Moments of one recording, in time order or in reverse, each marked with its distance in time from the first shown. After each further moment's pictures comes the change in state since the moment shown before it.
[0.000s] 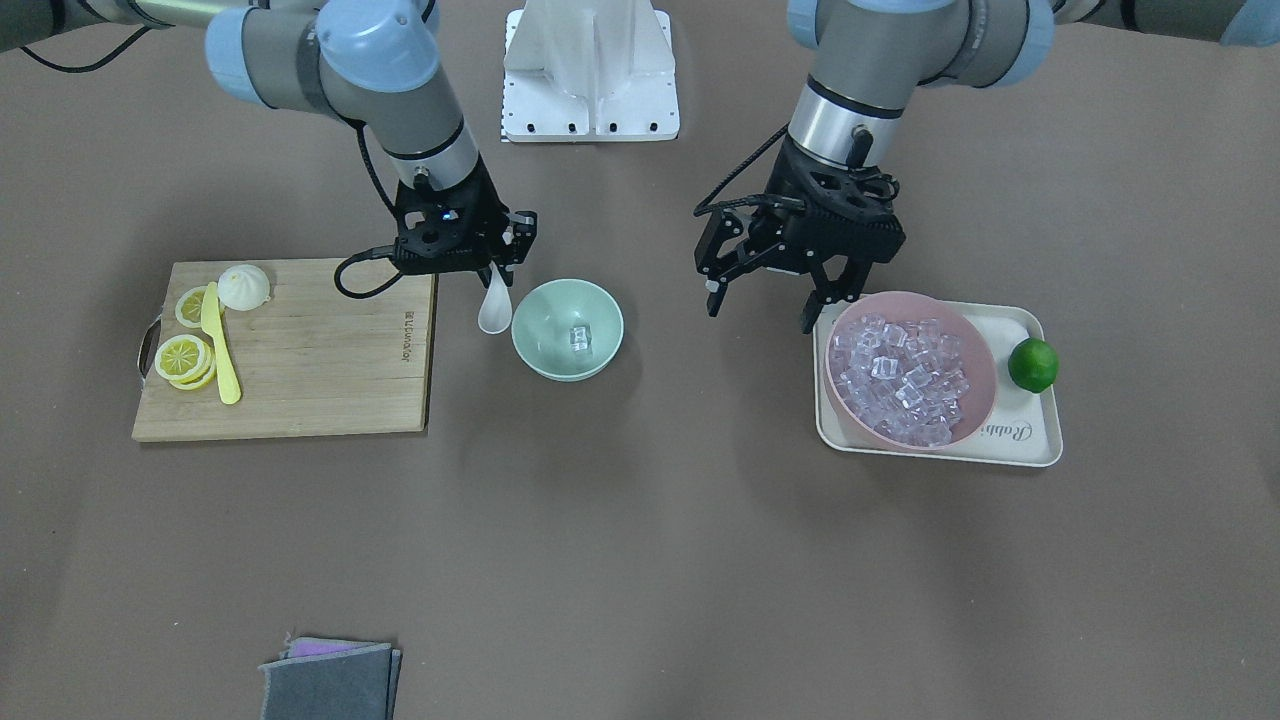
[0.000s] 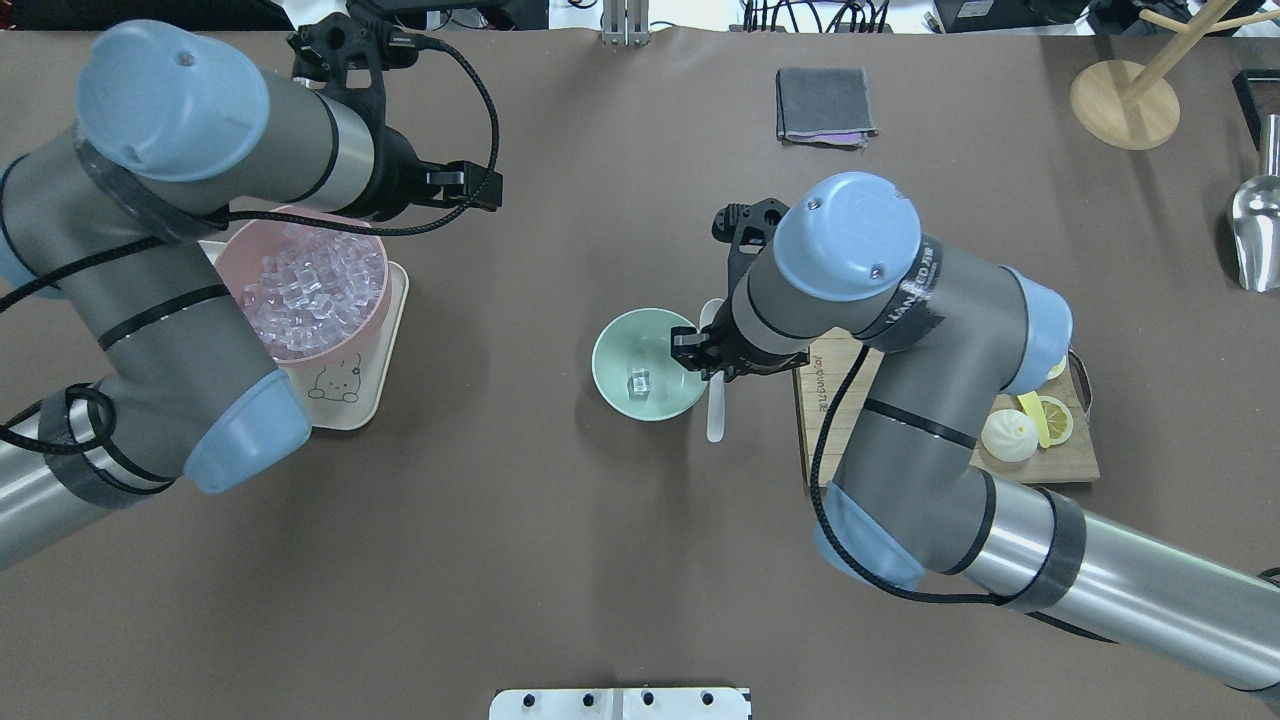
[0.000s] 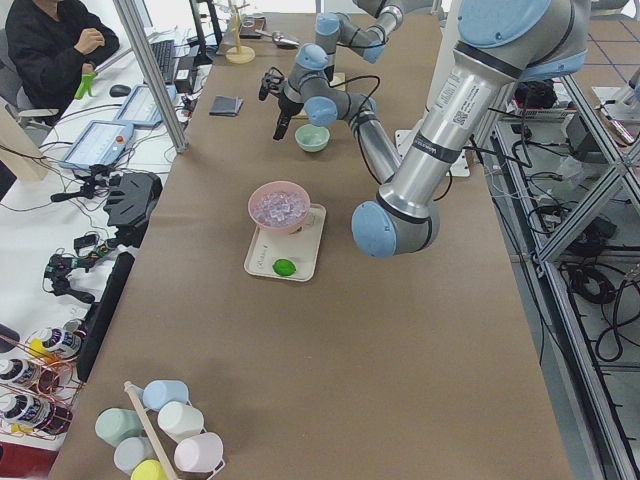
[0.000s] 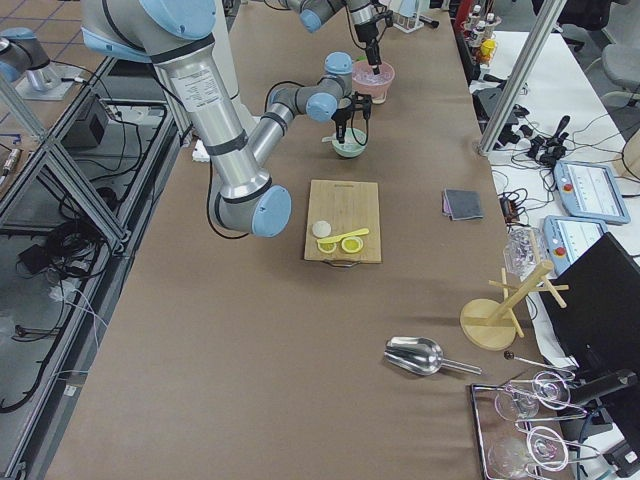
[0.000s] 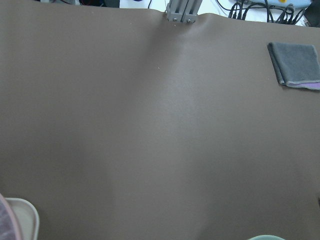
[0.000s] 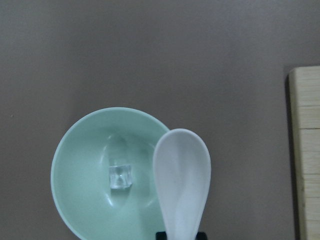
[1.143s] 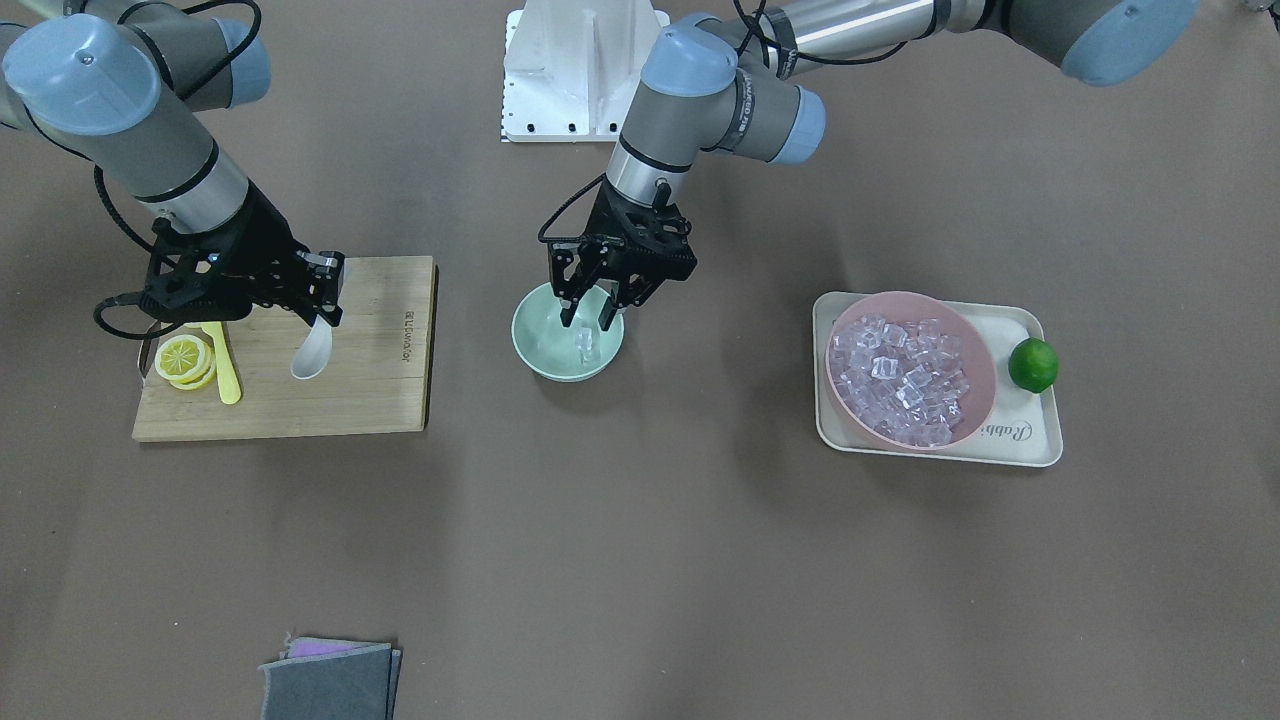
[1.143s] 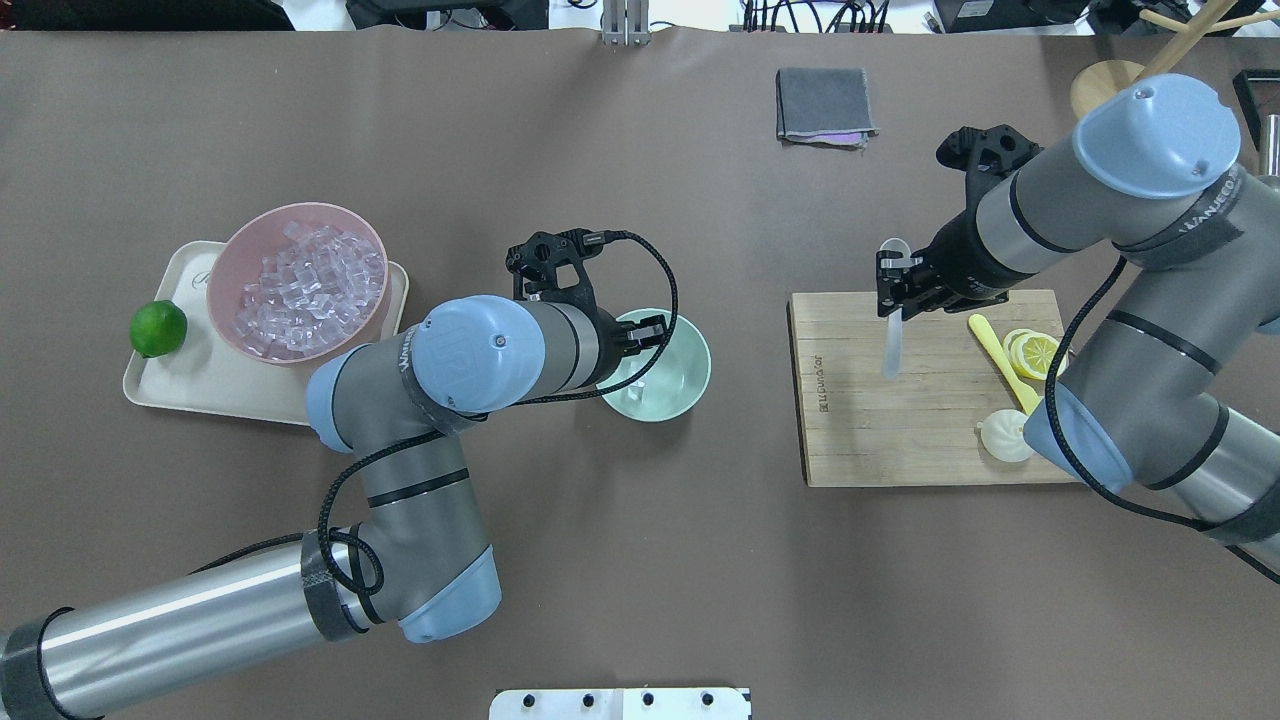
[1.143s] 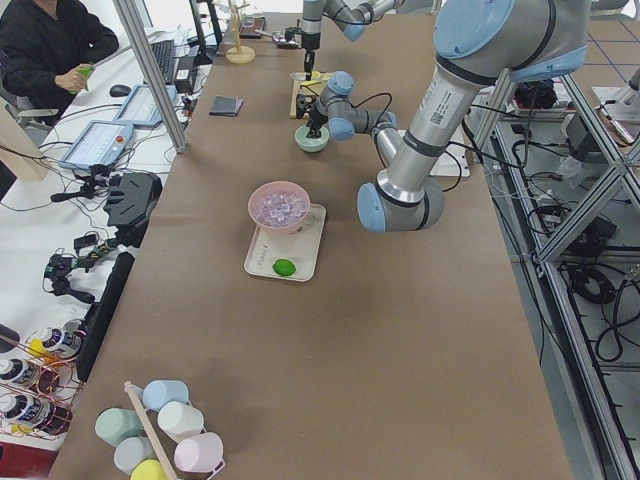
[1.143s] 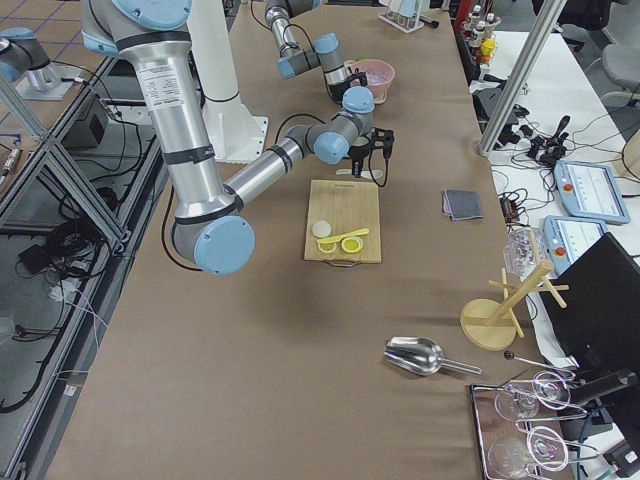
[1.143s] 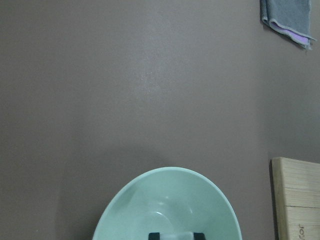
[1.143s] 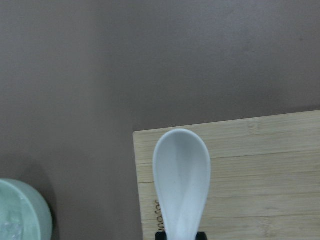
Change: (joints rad) left arm 0.328 -0.143 0.309 -0.308 0.258 -0.420; right arm 0.264 -0.288 0.092 0.162 0.211 -0.083
